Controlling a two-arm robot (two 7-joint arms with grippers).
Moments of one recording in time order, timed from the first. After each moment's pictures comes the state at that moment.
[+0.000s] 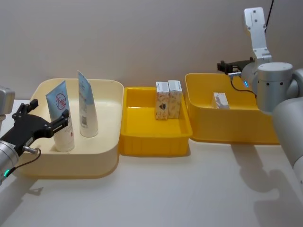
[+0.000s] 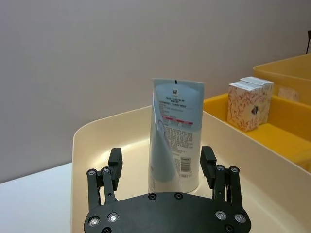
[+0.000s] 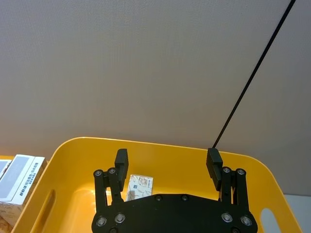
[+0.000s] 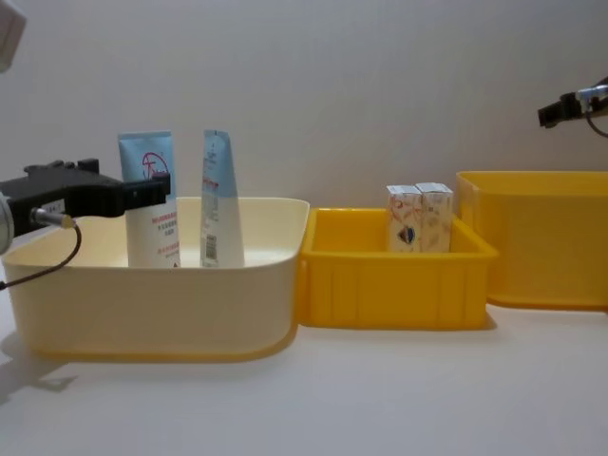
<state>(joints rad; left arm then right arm) -0.40 0.37 0.27 -1.35 -0.34 -0.01 -0.24 0.99 0.10 -0.14 -0.77 -0.01 0.45 -0.06</state>
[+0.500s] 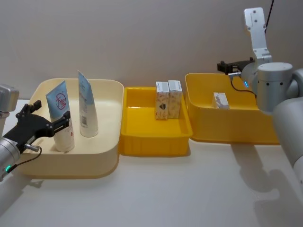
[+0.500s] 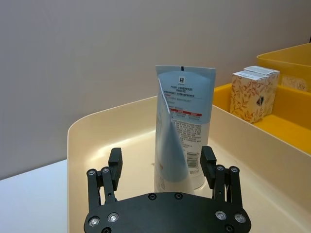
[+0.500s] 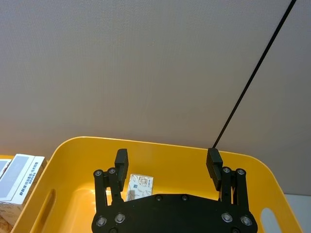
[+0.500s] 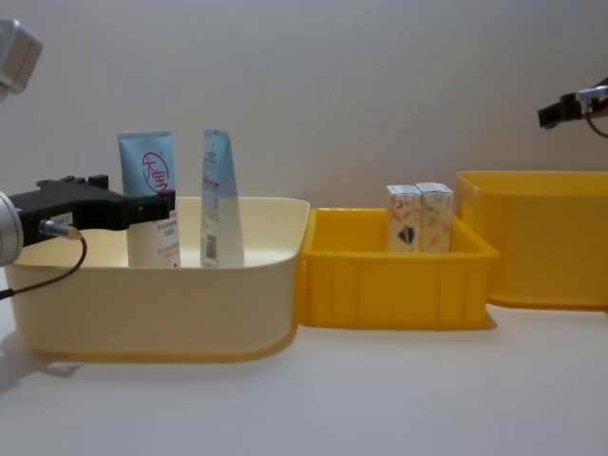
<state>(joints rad) -0.49 0.35 0.29 -1.21 -0.33 -0.03 -0.32 0.99 0.10 -0.14 -0.76 -0.01 0.45 -0.06</state>
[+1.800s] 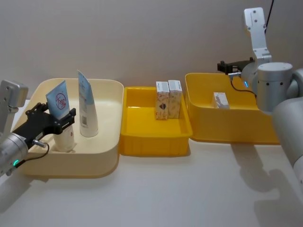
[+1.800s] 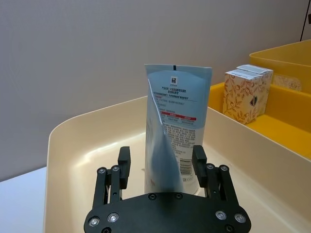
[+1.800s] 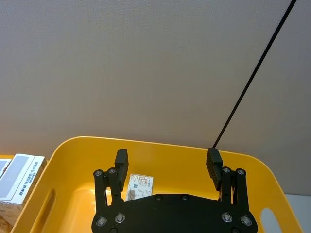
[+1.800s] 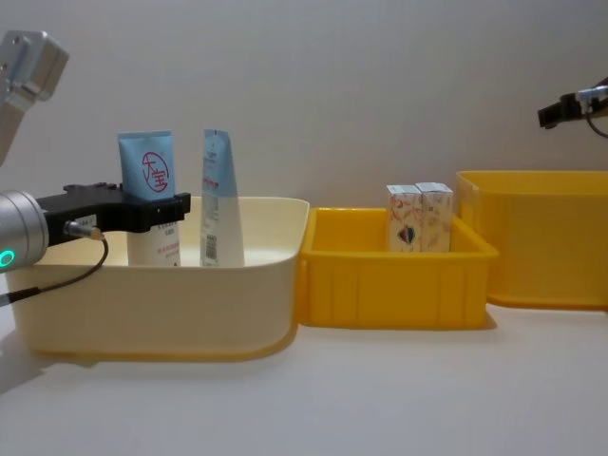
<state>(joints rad) -0.57 0.31 0.30 -1.08 -0.32 -0.05 -0.39 0.99 0.10 -0.14 -0.76 -0.01 0.45 -0.06</state>
